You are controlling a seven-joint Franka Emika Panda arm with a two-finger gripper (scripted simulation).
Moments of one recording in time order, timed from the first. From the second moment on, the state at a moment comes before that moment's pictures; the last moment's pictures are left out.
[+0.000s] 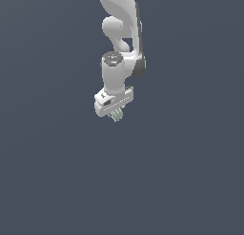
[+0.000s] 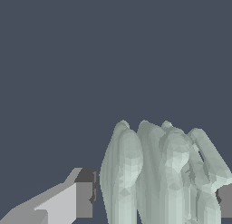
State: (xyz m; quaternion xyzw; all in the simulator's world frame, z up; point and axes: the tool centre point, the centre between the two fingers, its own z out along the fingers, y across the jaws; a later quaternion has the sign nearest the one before) arm -0.101 -0.031 0.112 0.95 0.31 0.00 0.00
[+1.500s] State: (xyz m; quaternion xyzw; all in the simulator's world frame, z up) arm -0.121 -0.031 0.285 0.95 0.31 0.00 0.00
